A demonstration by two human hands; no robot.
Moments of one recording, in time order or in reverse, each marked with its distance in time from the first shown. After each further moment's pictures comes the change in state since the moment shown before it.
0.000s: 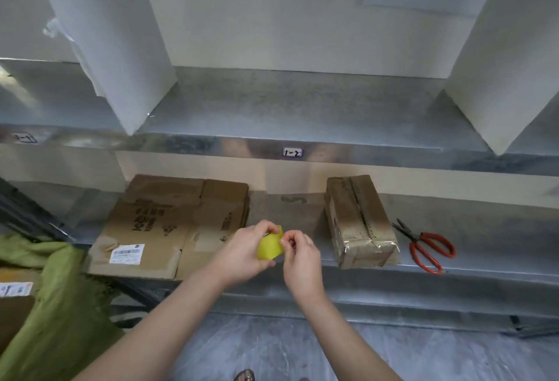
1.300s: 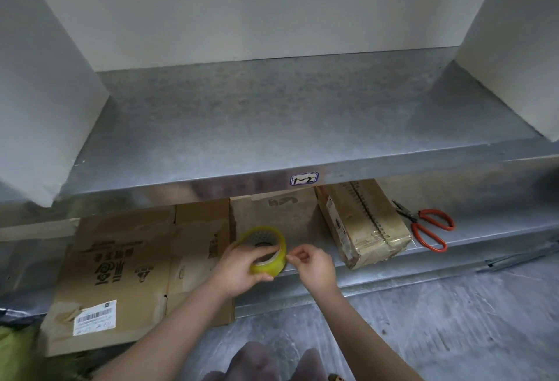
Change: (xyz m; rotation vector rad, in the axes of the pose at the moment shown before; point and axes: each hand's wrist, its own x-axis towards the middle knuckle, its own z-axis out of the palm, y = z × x) left_hand 0.066 -0.104 0.042 0.142 -0.295 0.073; right_hand 0.052 0.082 0.044 -0.030 -0.068 0.406
